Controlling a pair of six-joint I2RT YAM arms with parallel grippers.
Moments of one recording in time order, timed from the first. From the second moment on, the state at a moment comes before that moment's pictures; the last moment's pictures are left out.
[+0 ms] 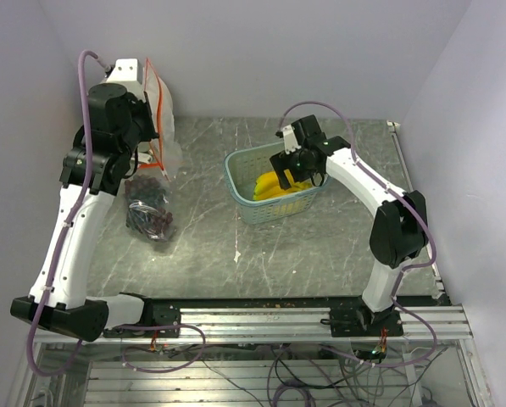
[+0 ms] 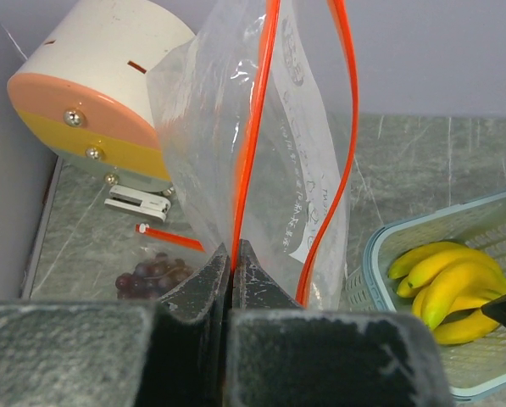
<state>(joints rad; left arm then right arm) -0.25 1.26 1.67 -0.67 -0.21 -0.13 0.45 1.84 1.58 -0.75 -0.05 -0.10</state>
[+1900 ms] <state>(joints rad) -0.30 1.42 1.22 -0.22 0.33 -0.51 0.44 1.76 1.64 -0.73 -0.03 0.17</state>
